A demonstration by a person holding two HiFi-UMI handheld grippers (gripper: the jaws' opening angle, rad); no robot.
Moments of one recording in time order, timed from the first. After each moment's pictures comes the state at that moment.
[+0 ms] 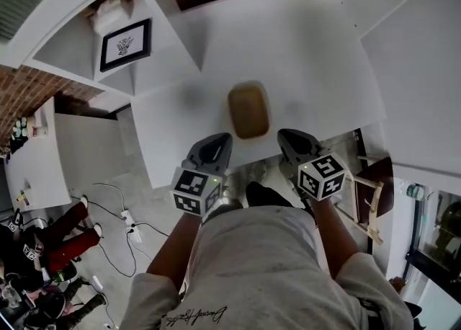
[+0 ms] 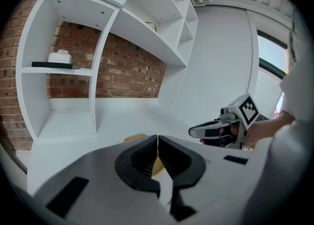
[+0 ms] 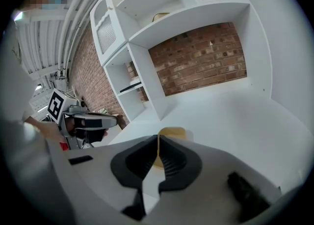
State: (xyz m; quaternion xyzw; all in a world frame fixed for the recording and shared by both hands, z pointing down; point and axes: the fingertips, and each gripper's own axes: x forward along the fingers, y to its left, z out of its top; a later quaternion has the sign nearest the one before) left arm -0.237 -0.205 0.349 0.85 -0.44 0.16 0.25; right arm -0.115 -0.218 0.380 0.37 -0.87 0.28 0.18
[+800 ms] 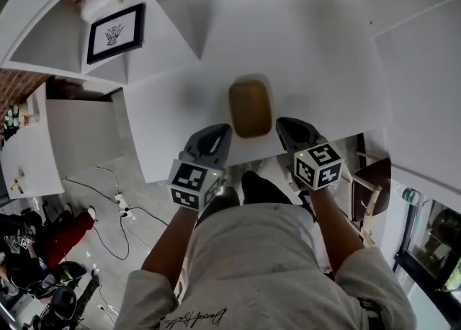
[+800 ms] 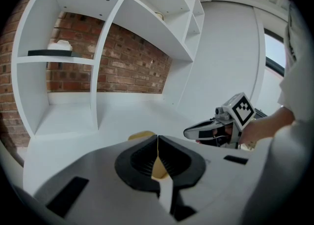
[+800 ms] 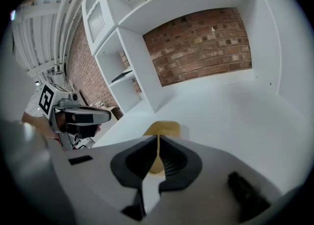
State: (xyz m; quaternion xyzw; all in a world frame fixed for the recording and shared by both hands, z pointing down) left arm -0.242 -0.237 0.381 0.83 -0.45 0.18 0.27; right arm -0.125 -0.261 0.428 0.35 -0.86 0.29 0.22
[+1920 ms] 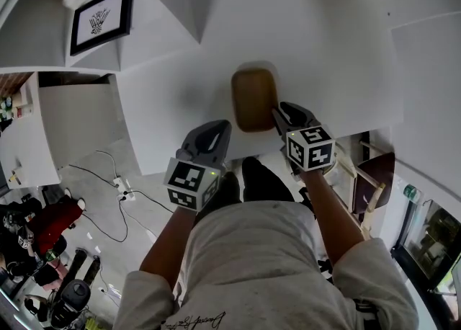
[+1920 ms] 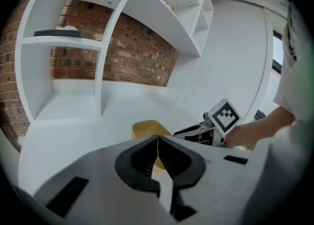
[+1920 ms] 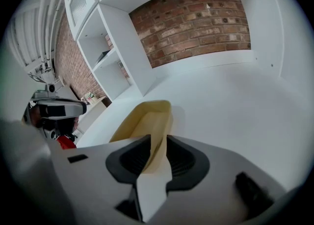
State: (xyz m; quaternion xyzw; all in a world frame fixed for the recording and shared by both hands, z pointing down) left arm -0.250 -0.238 0.419 0.82 -0.45 0.20 0.30; right arm -0.135 -0.279 0.514 0.36 -0.82 0.34 0.29
